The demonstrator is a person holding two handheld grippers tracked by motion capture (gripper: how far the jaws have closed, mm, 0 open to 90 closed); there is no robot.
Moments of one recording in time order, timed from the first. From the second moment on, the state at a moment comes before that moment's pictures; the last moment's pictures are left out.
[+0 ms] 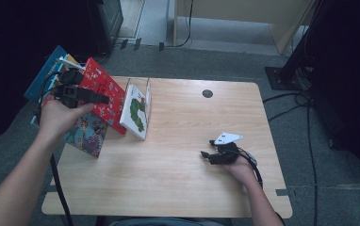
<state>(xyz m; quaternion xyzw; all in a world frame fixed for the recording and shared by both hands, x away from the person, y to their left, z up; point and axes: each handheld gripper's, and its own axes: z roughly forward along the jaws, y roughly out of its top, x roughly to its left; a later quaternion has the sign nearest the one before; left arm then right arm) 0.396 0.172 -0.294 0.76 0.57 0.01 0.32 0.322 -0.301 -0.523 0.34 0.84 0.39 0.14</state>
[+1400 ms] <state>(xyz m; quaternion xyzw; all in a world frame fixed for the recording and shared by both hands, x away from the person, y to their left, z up) 0.323 0.120 -0.455 0.81 0.50 -0.02 0.31 0.323 -0.299 -0.523 0.33 0.85 0.39 0.14</state>
